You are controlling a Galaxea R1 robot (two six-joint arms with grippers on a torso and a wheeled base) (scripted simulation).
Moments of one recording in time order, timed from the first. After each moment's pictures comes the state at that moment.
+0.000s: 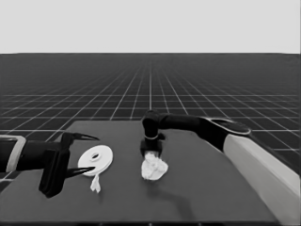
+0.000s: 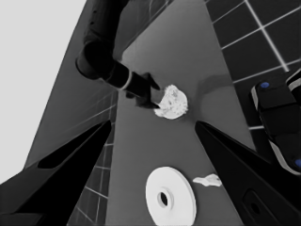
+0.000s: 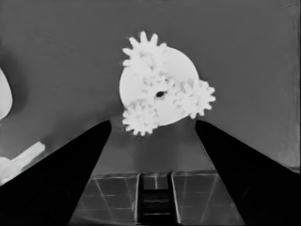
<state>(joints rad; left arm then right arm) -0.34 1.75 -0.42 0.31 0.68 0.35 0.03 3.07 -1.74 -0.16 -1.54 1.38</state>
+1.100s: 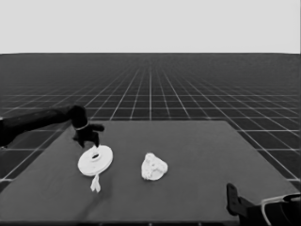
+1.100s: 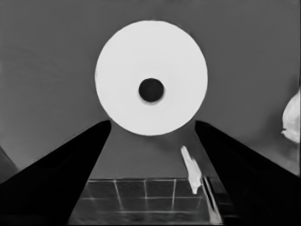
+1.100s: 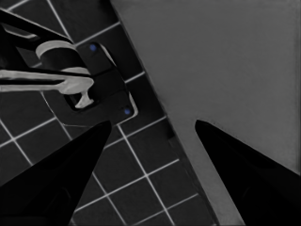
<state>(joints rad) -0.08 2.39 -1.65 0.08 1.48 -0.70 -0.35 1.76 -0.39 -0.70 -1.18 0.32</state>
